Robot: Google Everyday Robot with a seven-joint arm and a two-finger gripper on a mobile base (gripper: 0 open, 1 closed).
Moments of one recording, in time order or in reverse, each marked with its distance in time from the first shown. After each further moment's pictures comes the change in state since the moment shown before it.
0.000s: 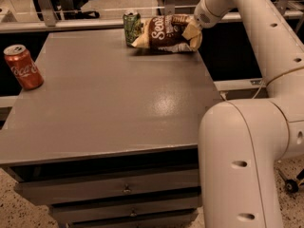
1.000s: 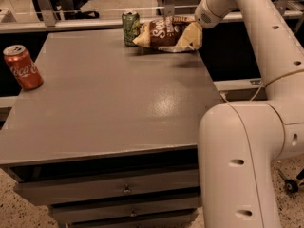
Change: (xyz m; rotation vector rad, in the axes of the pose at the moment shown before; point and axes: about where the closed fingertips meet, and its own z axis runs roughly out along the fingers) arm -0.001 0.005 -0.002 -0.038 -0.031 0.005
